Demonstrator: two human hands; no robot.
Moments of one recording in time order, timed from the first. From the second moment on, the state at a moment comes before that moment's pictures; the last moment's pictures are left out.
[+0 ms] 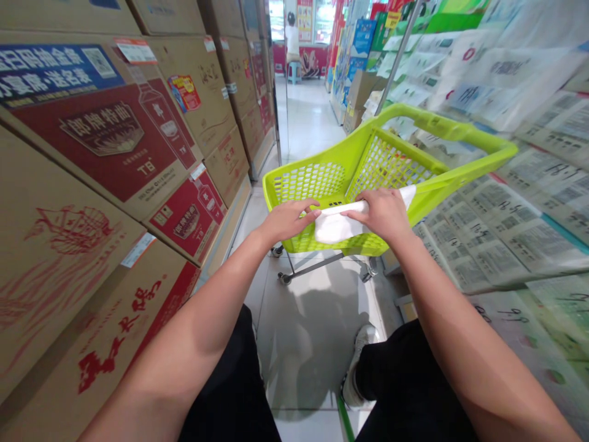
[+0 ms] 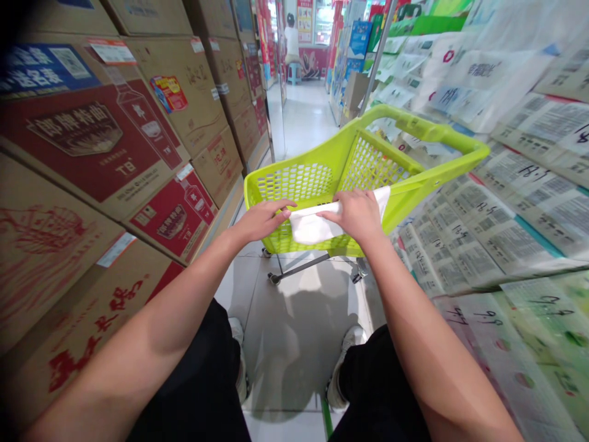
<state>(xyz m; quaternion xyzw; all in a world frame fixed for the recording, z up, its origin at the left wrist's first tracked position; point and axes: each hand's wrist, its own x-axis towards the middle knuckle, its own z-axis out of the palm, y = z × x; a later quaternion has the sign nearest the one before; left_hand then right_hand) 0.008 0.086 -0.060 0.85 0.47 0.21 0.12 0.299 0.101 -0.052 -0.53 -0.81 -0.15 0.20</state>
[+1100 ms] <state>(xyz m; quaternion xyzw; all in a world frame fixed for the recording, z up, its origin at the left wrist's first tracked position) 0.004 0.095 -0.056 0.81 0.56 0.17 0.06 0.356 0.115 -0.043 -0.50 -0.83 -0.19 0.16</state>
